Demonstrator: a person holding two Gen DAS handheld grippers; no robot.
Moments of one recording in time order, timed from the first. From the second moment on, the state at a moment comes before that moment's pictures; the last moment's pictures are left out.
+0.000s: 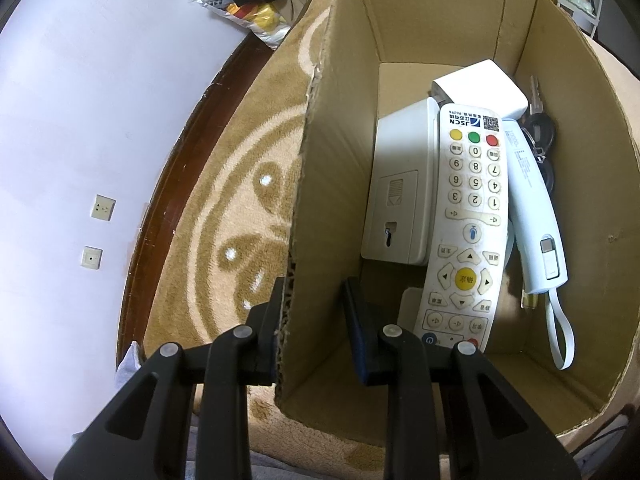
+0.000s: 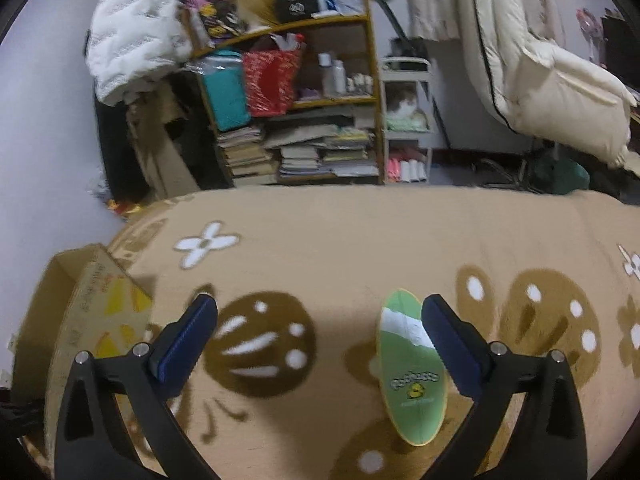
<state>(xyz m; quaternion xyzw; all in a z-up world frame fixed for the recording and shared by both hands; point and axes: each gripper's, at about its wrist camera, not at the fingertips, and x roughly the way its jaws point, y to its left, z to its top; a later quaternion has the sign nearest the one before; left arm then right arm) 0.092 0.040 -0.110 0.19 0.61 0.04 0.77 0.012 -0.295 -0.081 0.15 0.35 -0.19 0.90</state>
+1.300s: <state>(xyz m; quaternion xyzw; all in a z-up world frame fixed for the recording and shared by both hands) 0.085 0.031 -0.110 0.20 0.60 0.05 0.77 0.009 -0.326 -0.153 0.20 0.43 -0.25 0.85</state>
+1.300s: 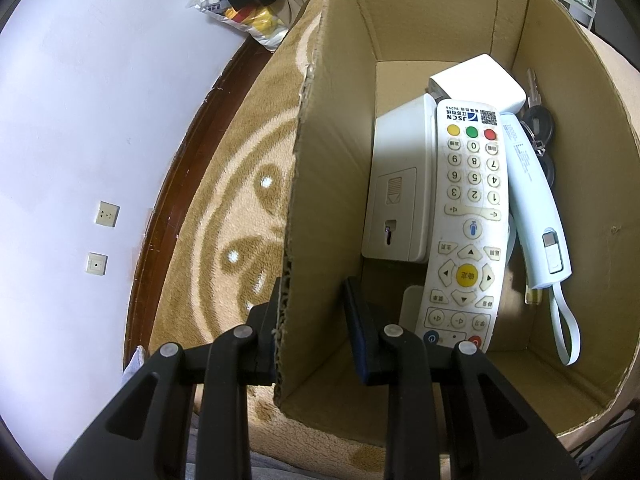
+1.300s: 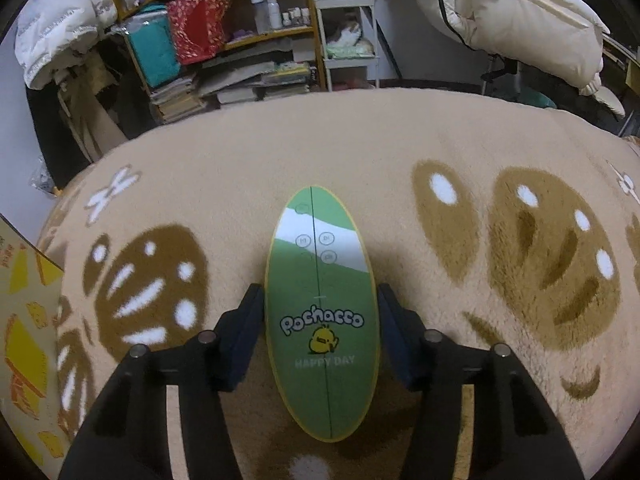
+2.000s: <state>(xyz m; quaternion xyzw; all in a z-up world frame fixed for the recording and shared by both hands) 0.085 0.030 -0.110 0.21 0.60 0.05 0.77 0.023 -0.234 -0.068 0.20 0.36 -0.09 0.91</state>
